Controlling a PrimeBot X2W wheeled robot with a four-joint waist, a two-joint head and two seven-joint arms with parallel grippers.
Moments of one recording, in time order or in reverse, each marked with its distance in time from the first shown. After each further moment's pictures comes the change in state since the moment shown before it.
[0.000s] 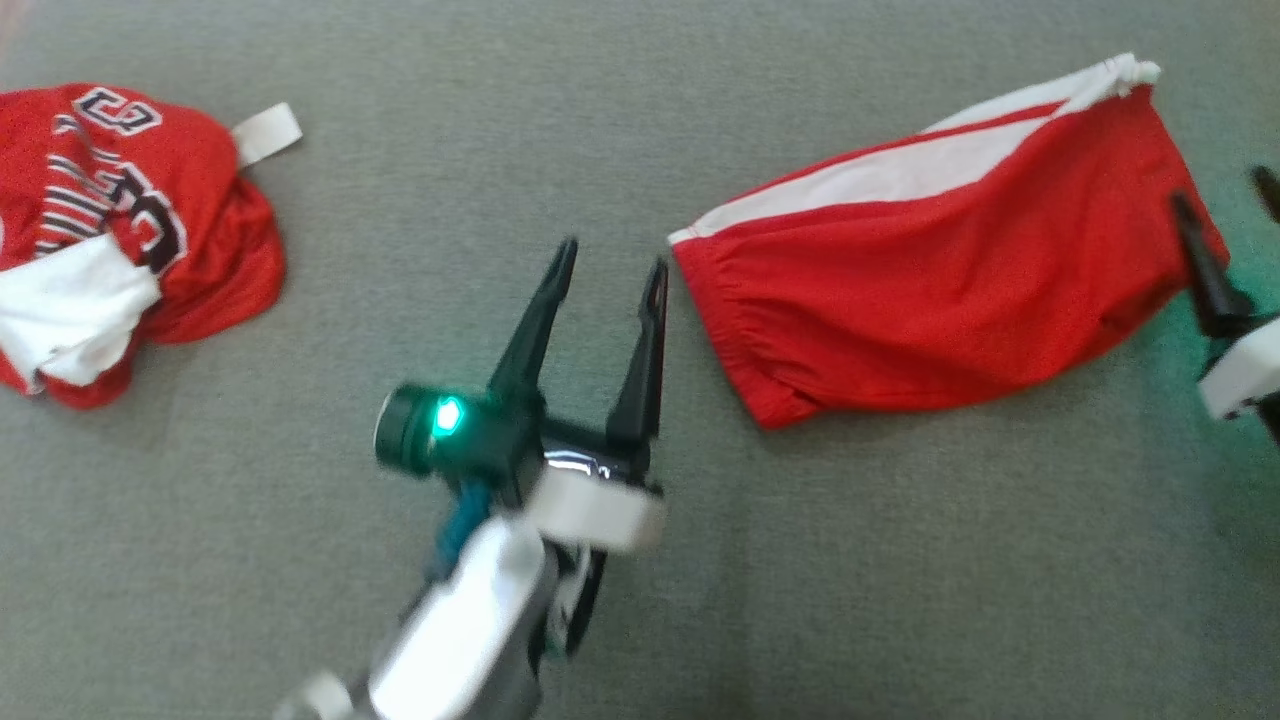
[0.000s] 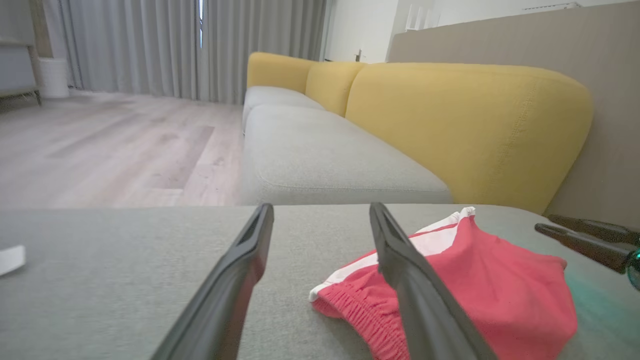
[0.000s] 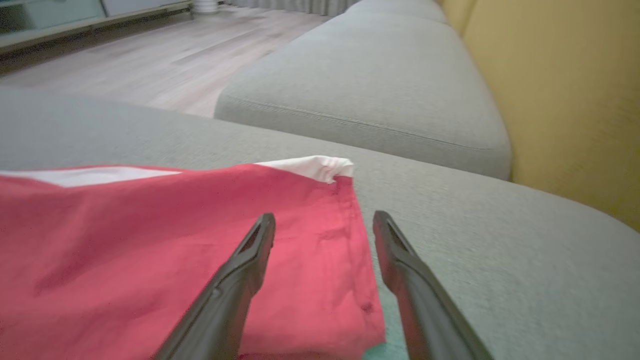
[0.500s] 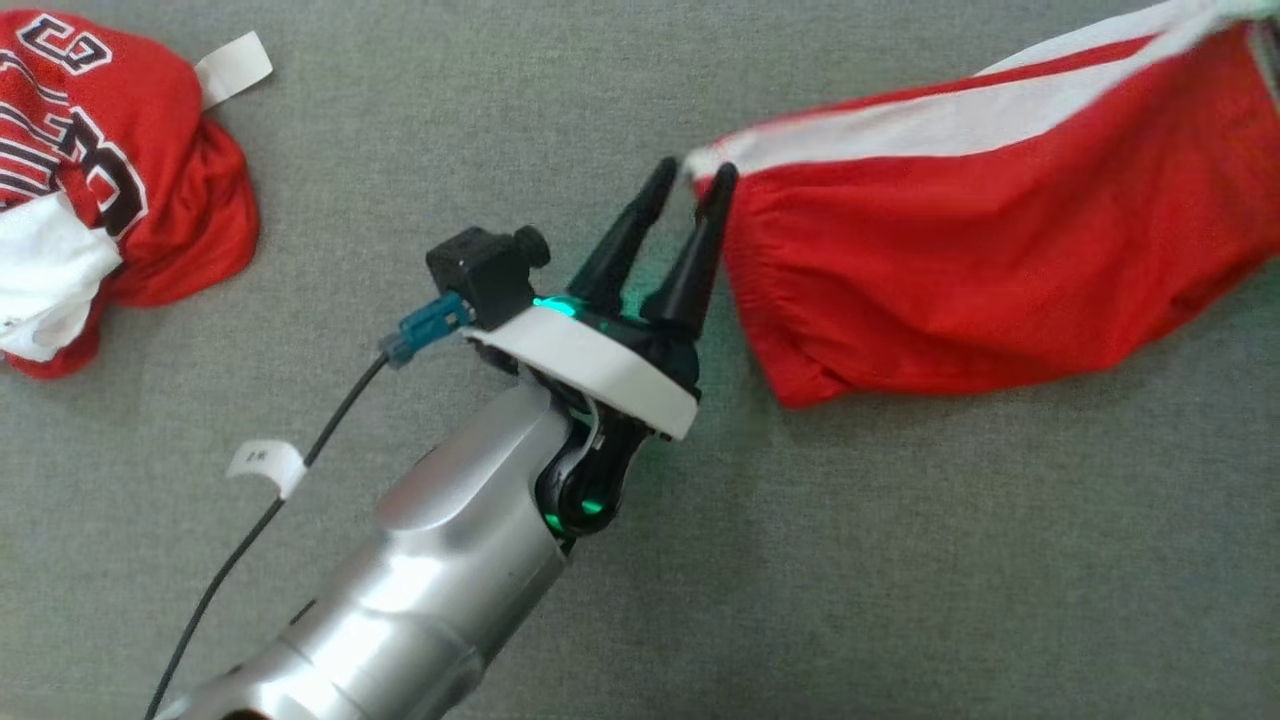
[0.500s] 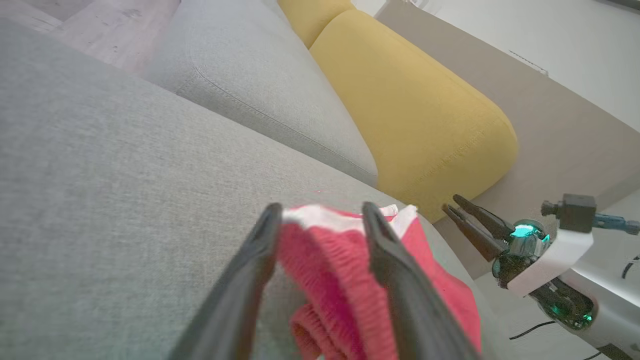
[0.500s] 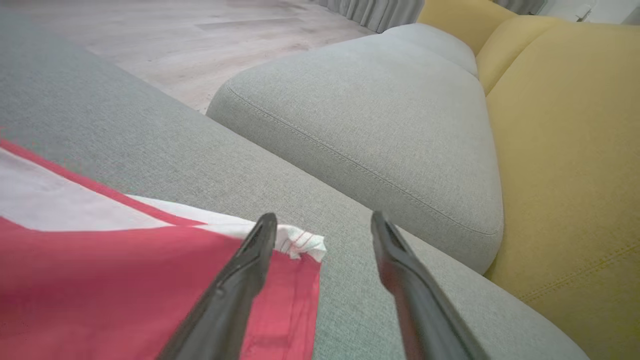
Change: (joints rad) left arm -0.315 0.002 -0.235 0.238 -0.690 -0.303 0.001; right arm -0.247 -0.177 0.140 -0.065 -0.095 0.000 0.037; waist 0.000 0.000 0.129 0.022
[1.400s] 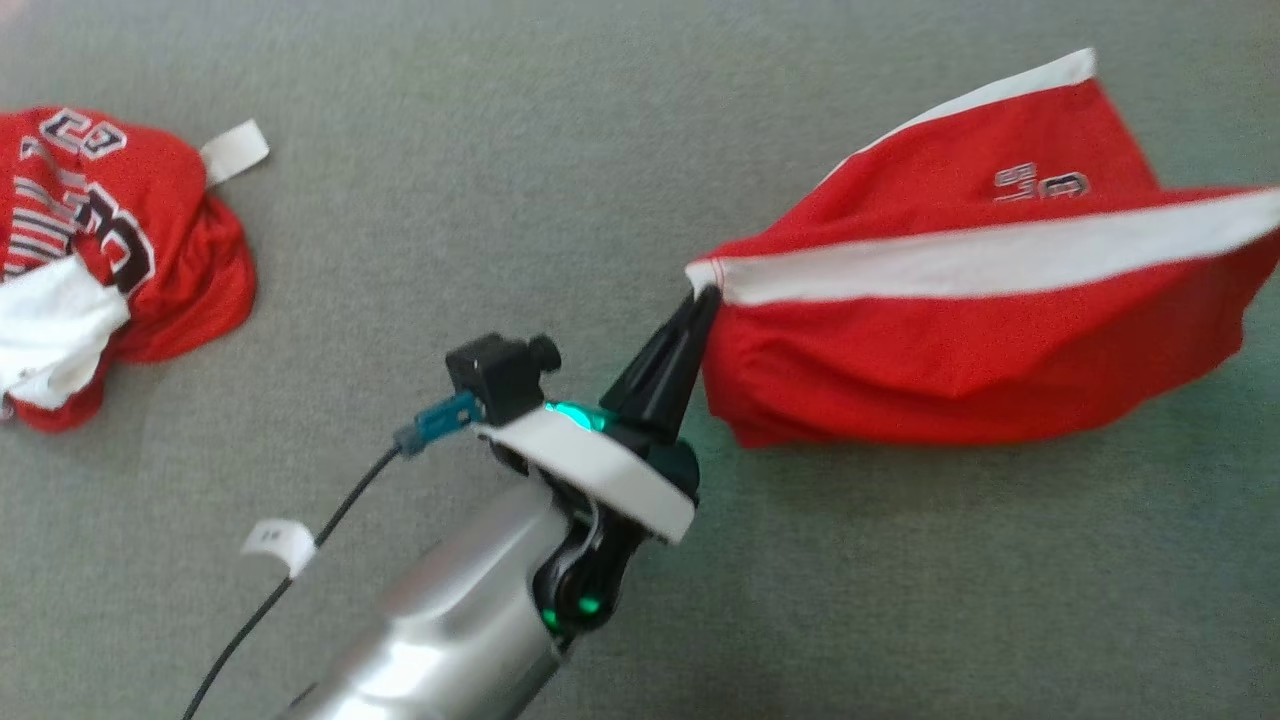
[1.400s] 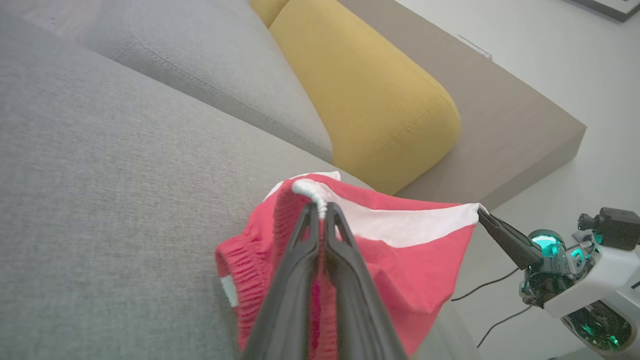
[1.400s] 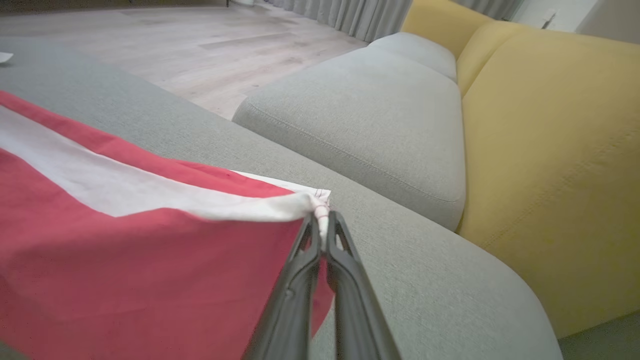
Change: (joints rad) left arm 0.168 0.054 -0.053 -0.104 -0.021 -0.009 0.023; right arm 0.682 -0.056 -0.492 -0.539 -0.014 0.000 0.140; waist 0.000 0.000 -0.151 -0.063
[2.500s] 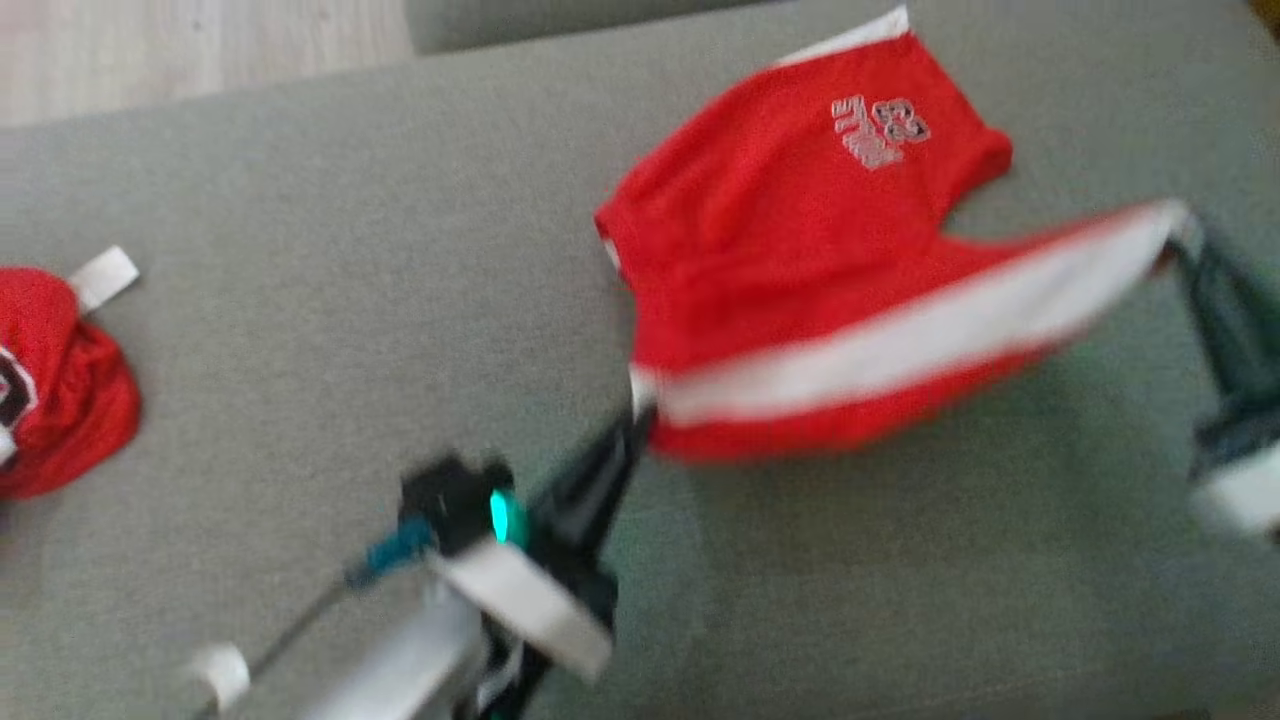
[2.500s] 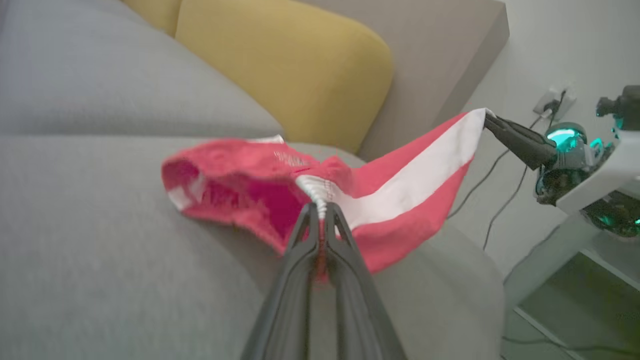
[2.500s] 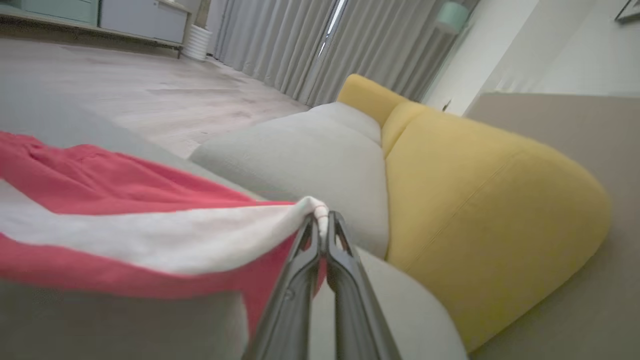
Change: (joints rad) left arm 0.155 0.164 0.030 -0.096 0.333 0.000 -0.030; right arm -0.070 0.249 0.025 0.080 -0.318 0.000 -0.185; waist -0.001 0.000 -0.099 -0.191
